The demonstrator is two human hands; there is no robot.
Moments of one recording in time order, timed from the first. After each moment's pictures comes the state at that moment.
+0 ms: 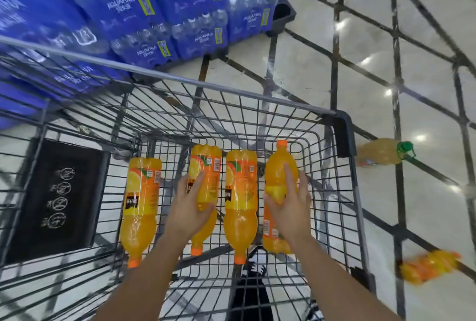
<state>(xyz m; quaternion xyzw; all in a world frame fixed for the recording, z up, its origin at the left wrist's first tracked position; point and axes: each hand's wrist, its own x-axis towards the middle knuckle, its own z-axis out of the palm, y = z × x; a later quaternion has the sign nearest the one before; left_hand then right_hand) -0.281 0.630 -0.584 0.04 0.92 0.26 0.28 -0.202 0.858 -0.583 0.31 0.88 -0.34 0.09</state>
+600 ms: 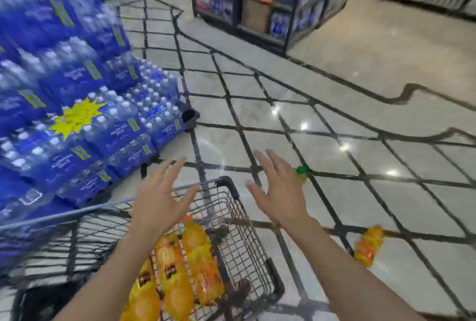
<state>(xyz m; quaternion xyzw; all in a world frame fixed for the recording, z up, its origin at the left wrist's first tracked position) -0.335 0.762 -0.284 0.35 0.91 0.23 0.01 -0.163 0.966 -0.284 0.29 0.92 -0.22 -0.16</state>
